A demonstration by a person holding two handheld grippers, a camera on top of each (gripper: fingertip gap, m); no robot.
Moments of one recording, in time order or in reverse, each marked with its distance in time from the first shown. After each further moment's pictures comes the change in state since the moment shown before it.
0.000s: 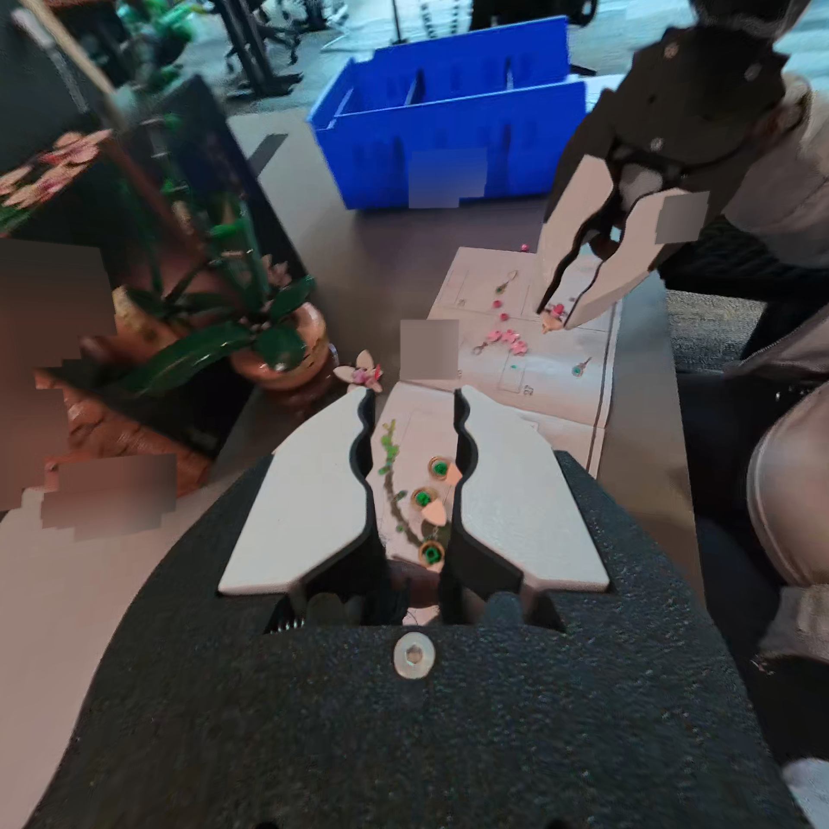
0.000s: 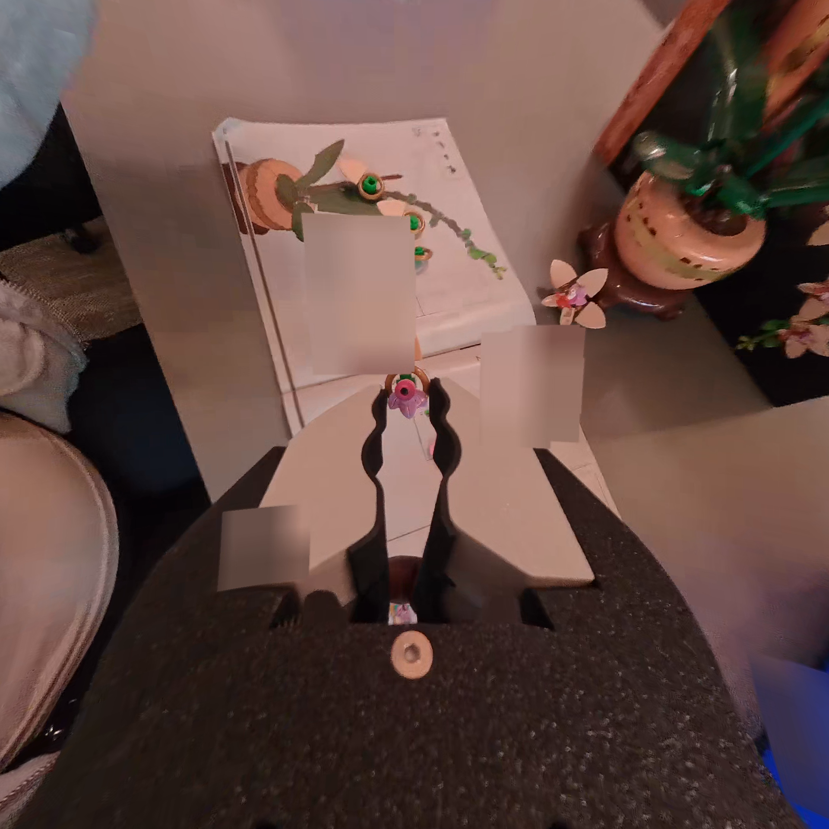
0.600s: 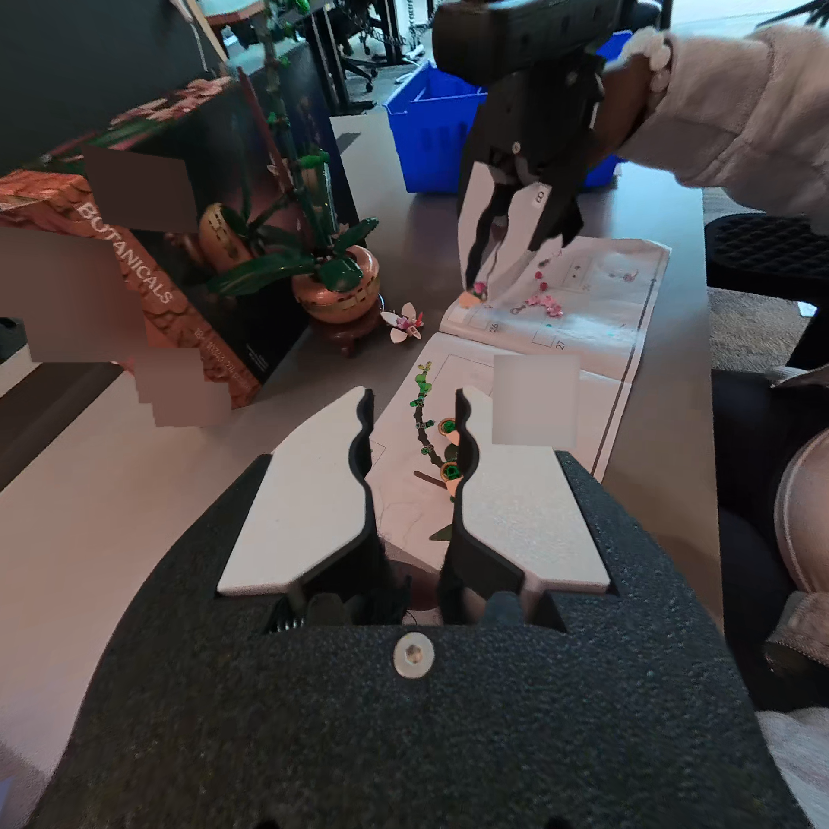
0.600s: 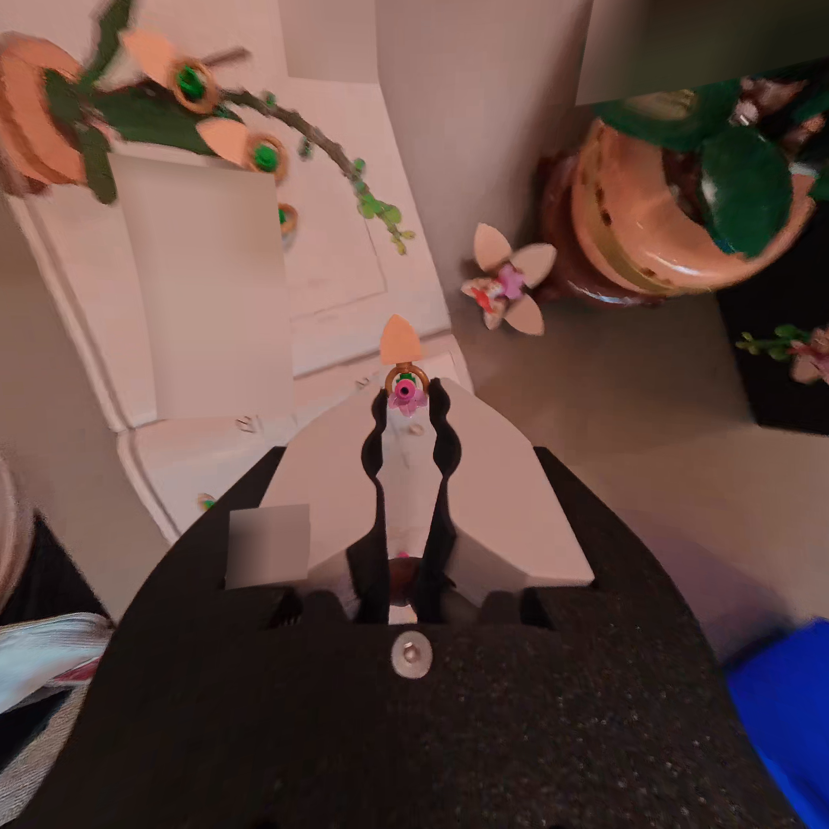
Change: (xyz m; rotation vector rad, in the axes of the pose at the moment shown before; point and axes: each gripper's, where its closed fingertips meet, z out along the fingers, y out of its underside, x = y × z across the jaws) left arm -0.015 0.042 -0.054 0.056 -0.127 -0.063; right arm 0.069 0.002 0.059 -0.376 -0.072 0.021
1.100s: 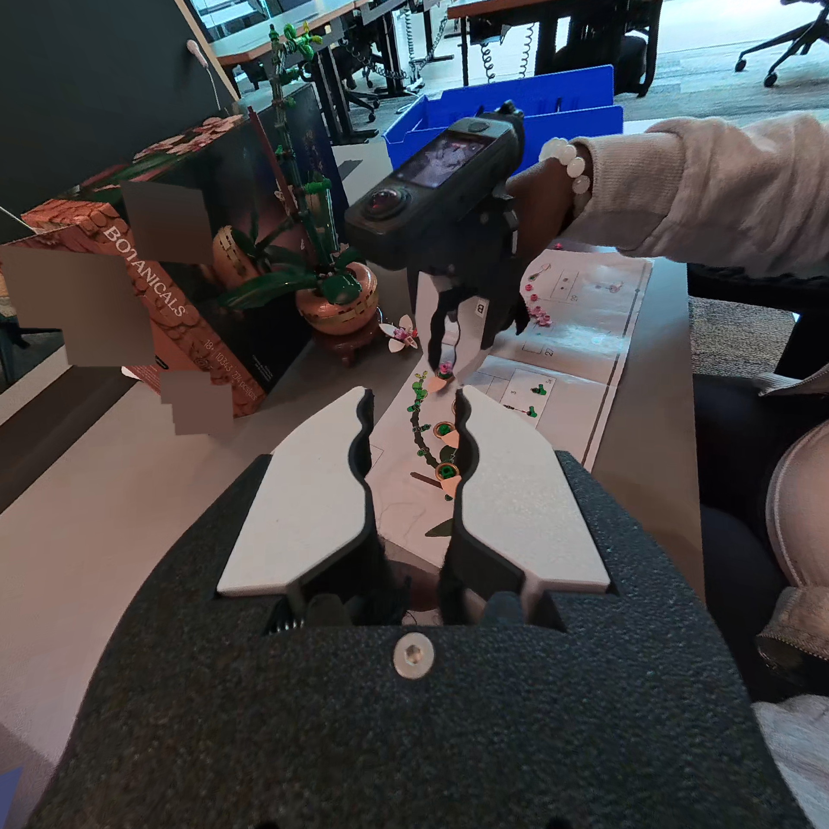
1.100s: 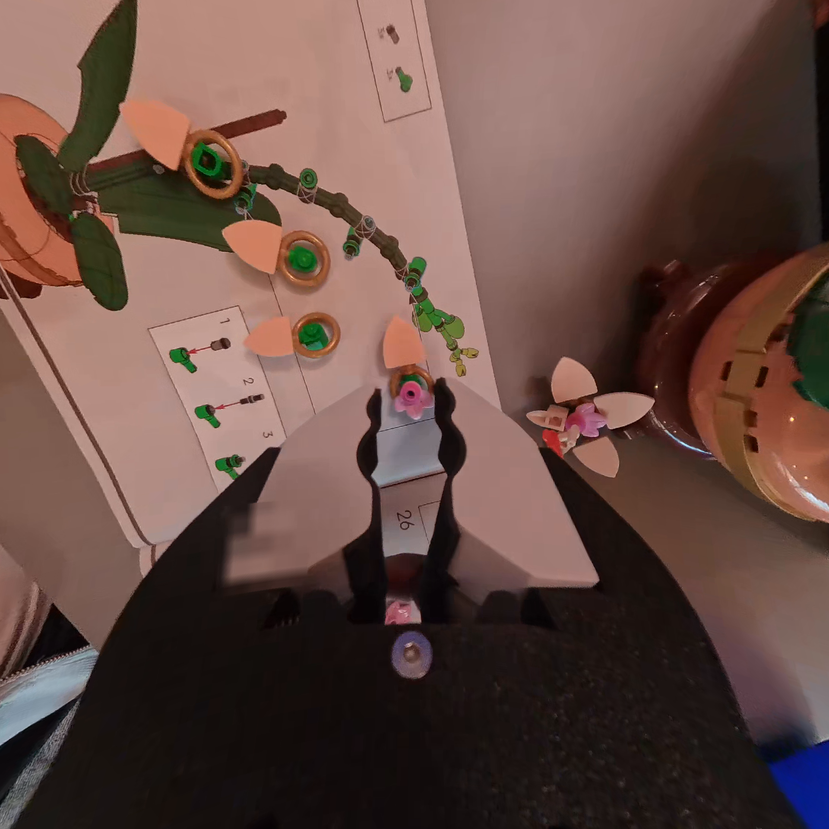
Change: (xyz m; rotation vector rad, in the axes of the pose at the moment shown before) left arm 0.005 -0.006 -0.015 0.046 -0.006 0.014; right arm -0.024 -0.035 0.057 -0.164 -0.055 -0.039
